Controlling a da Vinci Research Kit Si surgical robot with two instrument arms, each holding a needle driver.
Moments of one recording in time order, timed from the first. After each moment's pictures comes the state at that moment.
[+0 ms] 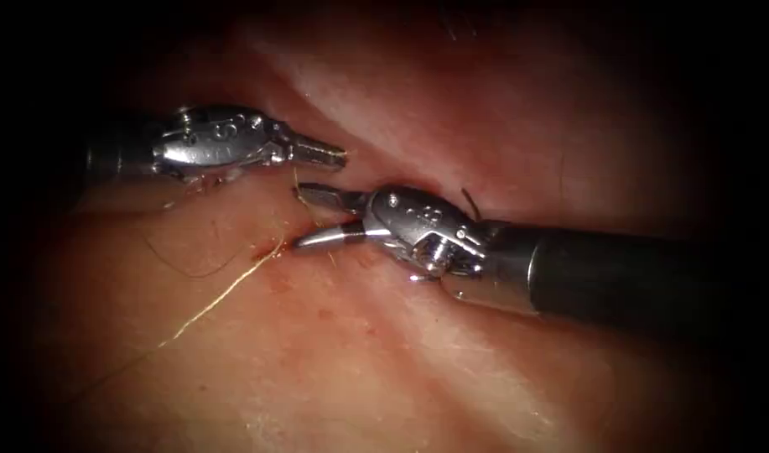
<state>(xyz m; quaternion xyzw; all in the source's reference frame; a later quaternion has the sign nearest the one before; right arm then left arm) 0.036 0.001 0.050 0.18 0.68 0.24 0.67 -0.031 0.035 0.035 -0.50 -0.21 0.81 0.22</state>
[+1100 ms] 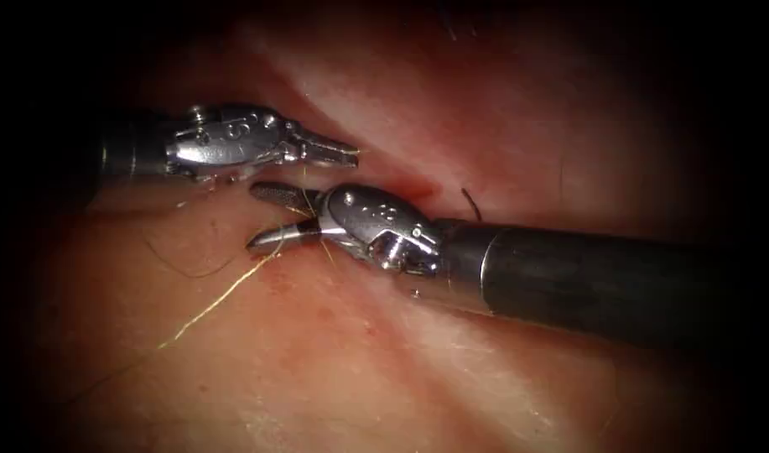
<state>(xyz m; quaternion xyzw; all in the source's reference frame) 0.040 0.001 0.050 0.19 0.68 0.23 0.66 -0.032 0.036 0.035 -0.50 -0.20 0.81 0.22</state>
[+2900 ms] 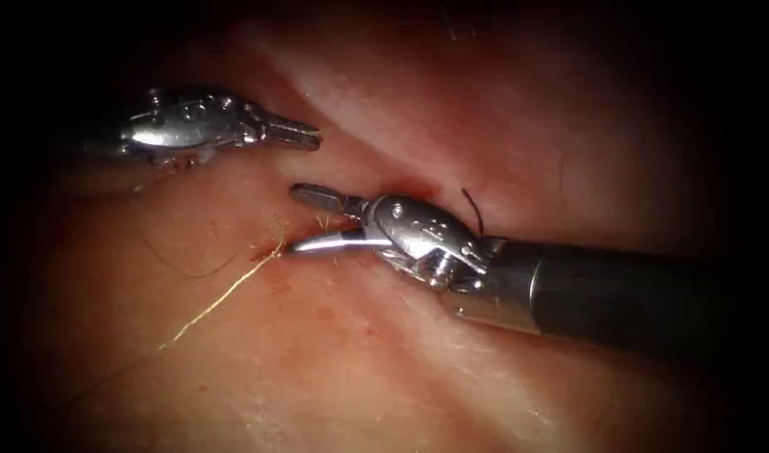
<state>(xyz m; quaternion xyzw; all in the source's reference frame) 0.034 0.000 0.049 0.21 0.68 0.21 0.67 -0.027 0.037 0.033 -0.51 -0.20 0.80 0.23</state>
